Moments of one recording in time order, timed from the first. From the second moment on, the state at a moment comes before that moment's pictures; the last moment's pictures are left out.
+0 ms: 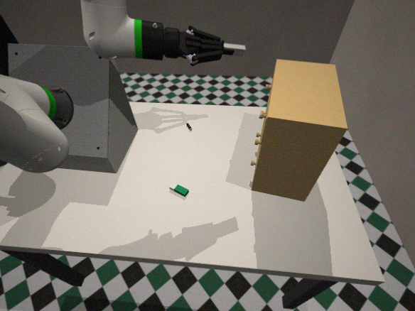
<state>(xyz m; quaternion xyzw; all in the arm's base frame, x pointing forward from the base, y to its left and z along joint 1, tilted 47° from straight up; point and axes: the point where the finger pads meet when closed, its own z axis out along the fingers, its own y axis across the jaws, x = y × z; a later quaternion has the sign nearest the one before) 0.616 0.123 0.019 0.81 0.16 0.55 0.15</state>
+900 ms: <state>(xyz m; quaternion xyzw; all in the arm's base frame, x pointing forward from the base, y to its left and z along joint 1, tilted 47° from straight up) 0.524 0.324 -0.083 0.93 0.20 0.26 -0.20</state>
